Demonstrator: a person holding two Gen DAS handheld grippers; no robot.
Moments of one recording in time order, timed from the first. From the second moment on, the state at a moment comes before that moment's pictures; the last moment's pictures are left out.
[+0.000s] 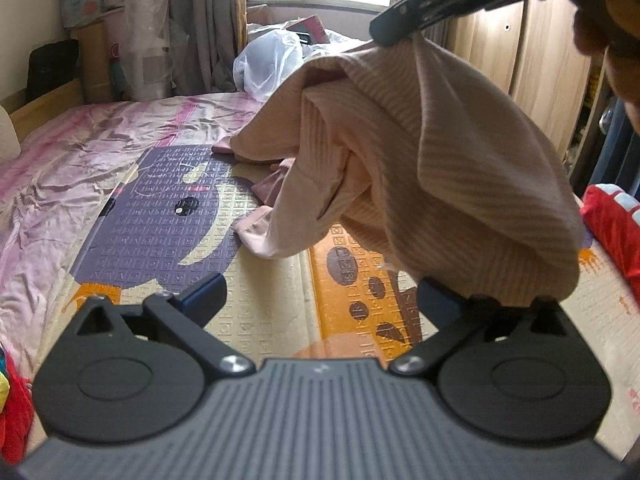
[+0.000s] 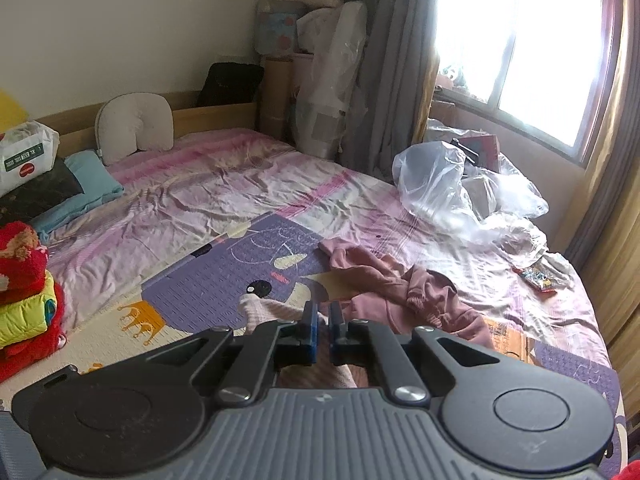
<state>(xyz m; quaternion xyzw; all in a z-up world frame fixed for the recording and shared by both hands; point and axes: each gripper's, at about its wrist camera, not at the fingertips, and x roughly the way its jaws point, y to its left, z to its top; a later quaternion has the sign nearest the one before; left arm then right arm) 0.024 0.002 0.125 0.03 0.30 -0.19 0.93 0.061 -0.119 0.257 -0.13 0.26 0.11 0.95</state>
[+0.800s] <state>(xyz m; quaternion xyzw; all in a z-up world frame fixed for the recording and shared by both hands) 0.004 0.028 0.082 0.08 0.35 -0.16 0.92 0.081 -0.079 0.055 -0.13 0.46 0.15 0.86</state>
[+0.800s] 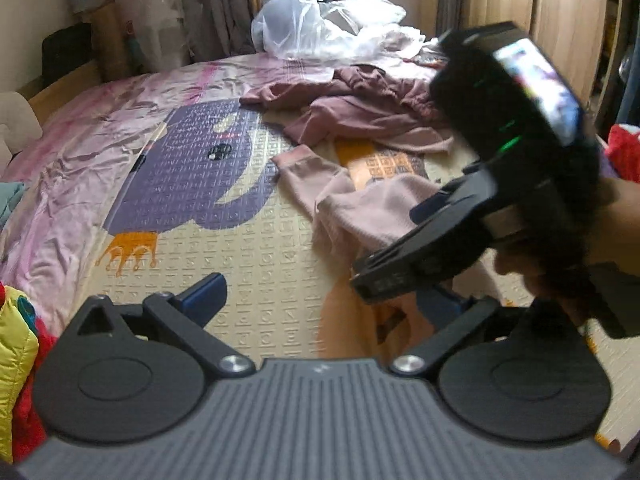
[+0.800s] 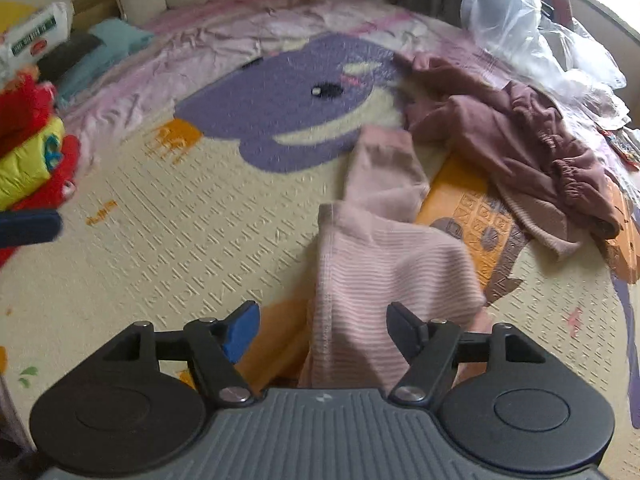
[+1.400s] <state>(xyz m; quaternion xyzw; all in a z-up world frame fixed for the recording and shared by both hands) -0.015 0.024 0.101 0.06 0.33 -0.18 0.92 0.065 -0.123 0.125 -0.12 0.39 0.09 0.91</state>
